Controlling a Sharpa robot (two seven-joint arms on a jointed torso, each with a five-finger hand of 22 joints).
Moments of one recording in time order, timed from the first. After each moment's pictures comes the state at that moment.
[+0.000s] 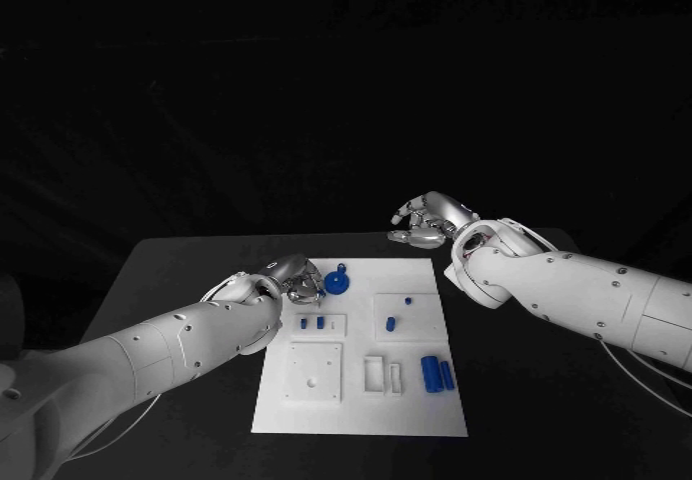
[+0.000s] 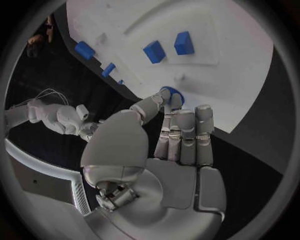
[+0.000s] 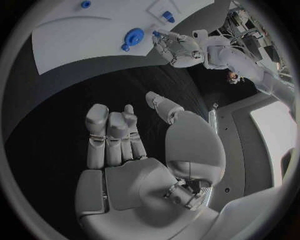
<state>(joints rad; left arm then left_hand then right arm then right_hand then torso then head) 1.20 -0.38 -0.17 0.90 -1.14 -0.39 -0.01 1.16 -0.07 0.64 -0.25 0.09 1.05 0.10 0.24 0.59 1.31 0.04 0.12 0.26 1.18 -0.07 1.36 0.50 0.06 0.95 -0.14 0.98 1.31 1.27 -0.70 0.00 1.29 -1.22 -0.50 -0.15 1.00 -0.25 0.66 -0.11 0.19 0.89 0.13 0.26 0.45 1.08 0.03 1.11 1.15 1.29 -0.08 1.23 0.97 0.17 1.27 -0.10 1.04 1.31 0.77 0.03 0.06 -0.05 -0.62</state>
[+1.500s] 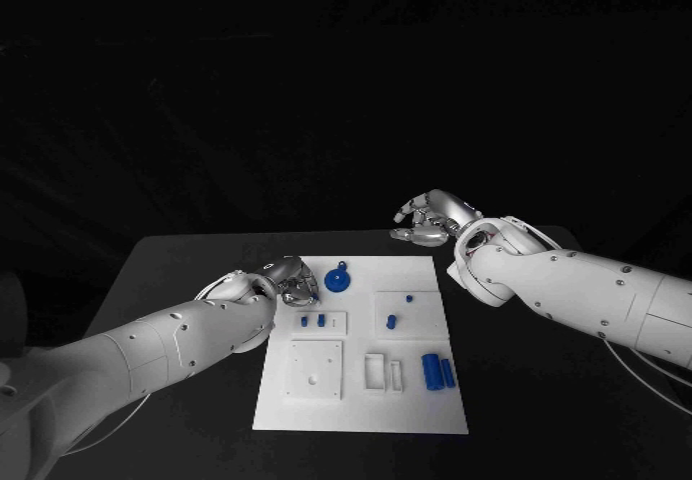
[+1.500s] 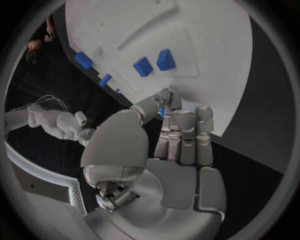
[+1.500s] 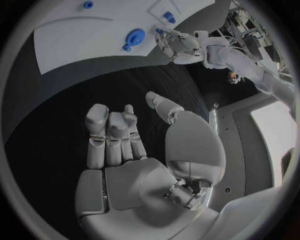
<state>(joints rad) 1.20 -0.40 -0.17 0.89 -1.18 -0.34 -0.03 1.16 -0.07 0.64 -0.25 0.10 1.05 0.10 0.25 0.59 1.32 0.04 0.12 0.26 1.18 -0.07 1.36 0.50 0.06 0.96 -0.13 0.98 1.31 1.27 -0.70 0.00 1.29 -1.22 -0.50 -0.15 1.00 -0.25 0.66 -0.11 0.19 0.89 0.13 0.26 0.45 1.08 0.03 1.11 1.15 1.29 -0.08 1.23 0.97 0.17 1.26 -0.09 1.04 1.31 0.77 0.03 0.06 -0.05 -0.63</state>
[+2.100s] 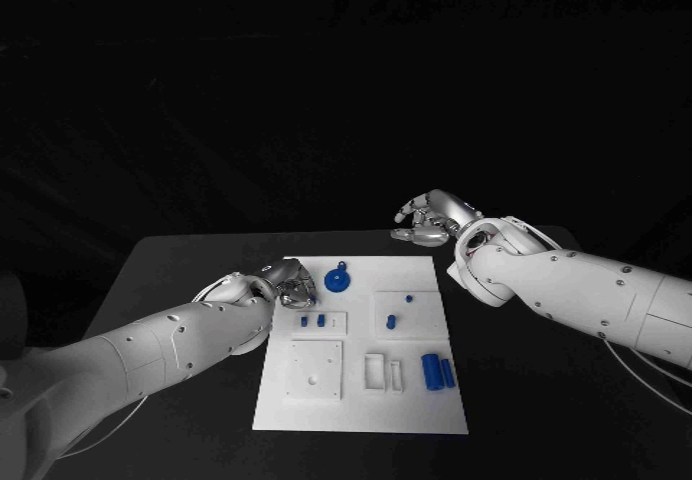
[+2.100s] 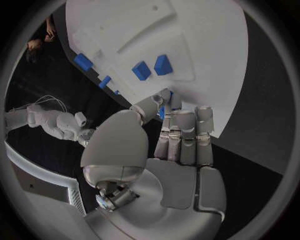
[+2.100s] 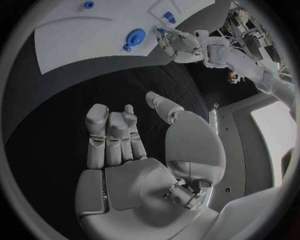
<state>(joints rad) 1.19 -0.41 -0.18 0.90 -1.18 -0.34 -0.03 1.16 -0.07 0.64 -0.25 0.10 1.05 0.10 0.25 0.59 1.32 0.04 0.12 0.26 1.18 -0.07 1.36 0.50 0.06 0.96 -0.13 0.98 1.31 1.27 -0.70 0.00 1.29 -1.22 -0.50 -0.15 1.00 -0.25 0.66 -0.11 0.19 0.89 0.13 0.26 0.45 1.08 0.03 1.11 1.15 1.29 -0.08 1.23 0.97 0.17 1.27 -0.09 1.04 1.31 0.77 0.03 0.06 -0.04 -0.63</state>
